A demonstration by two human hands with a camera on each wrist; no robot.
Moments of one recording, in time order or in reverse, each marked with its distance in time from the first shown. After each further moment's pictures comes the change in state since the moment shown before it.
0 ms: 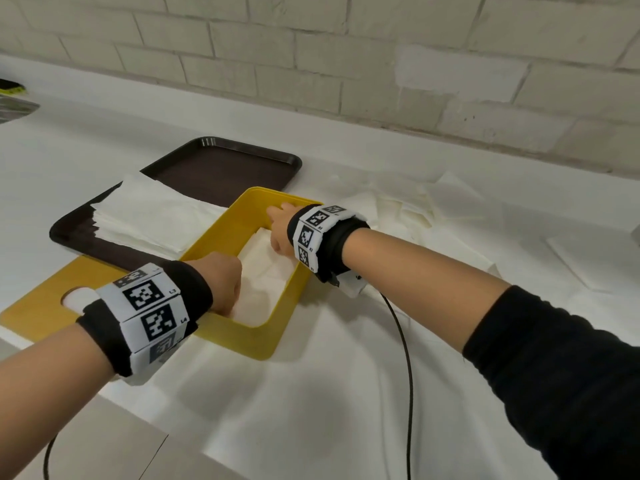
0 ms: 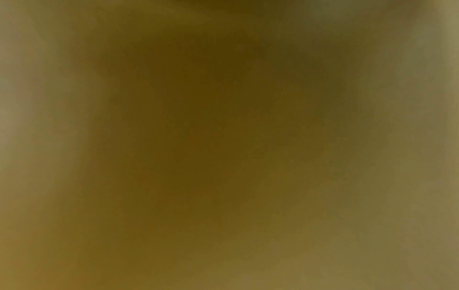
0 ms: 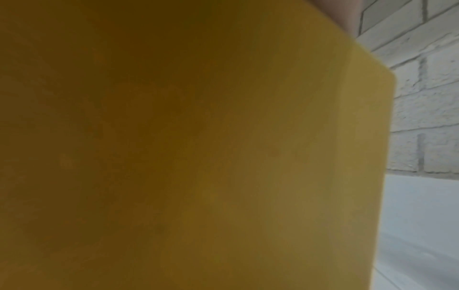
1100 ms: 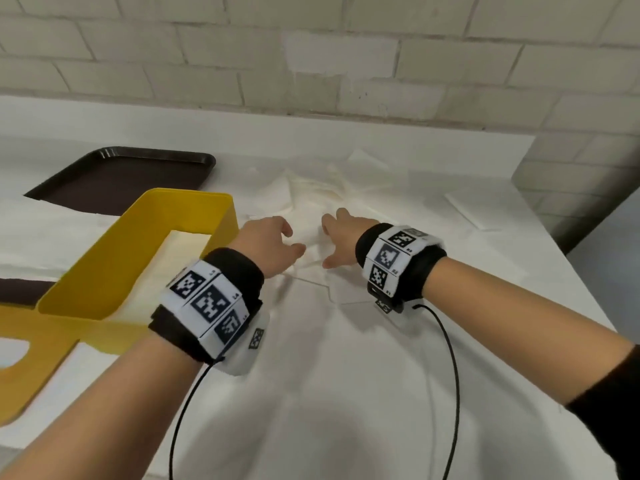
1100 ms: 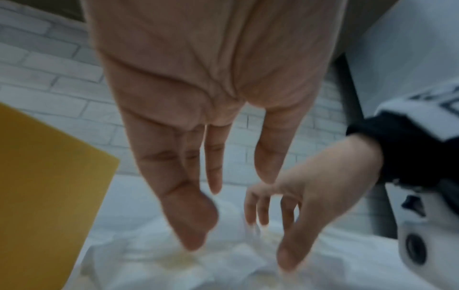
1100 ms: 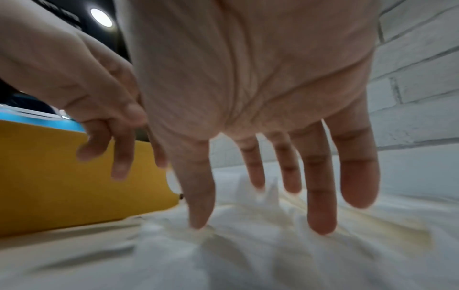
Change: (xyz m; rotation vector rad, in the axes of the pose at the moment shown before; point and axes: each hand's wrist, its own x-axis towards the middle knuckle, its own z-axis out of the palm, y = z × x) left_hand -0.014 0.143 -0.017 -0.508 0.291 0.310; right_hand -0.153 0.125 0.061 0.154 0.054 0.323
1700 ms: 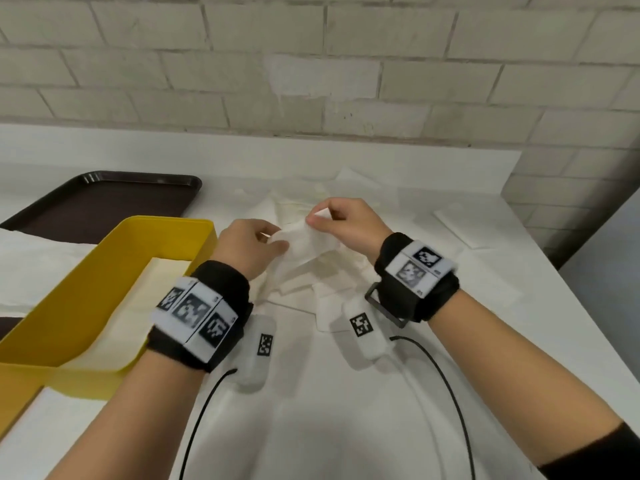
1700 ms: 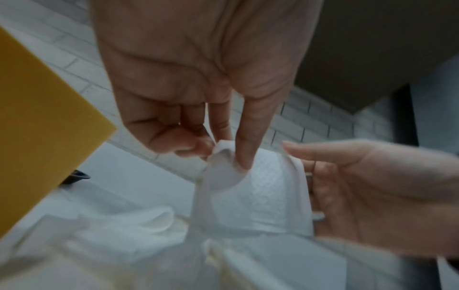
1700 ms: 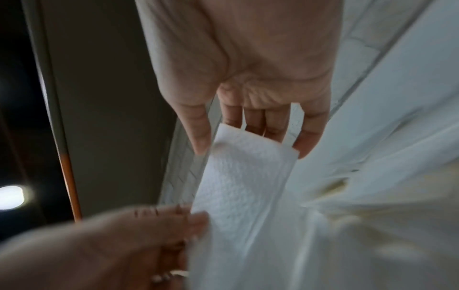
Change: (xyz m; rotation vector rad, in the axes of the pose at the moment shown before) left_hand 0.042 -0.003 0.003 -0.289 0.231 0.022; right_hand -0.002 0.025 -0.016 1.138 0.407 -0.105
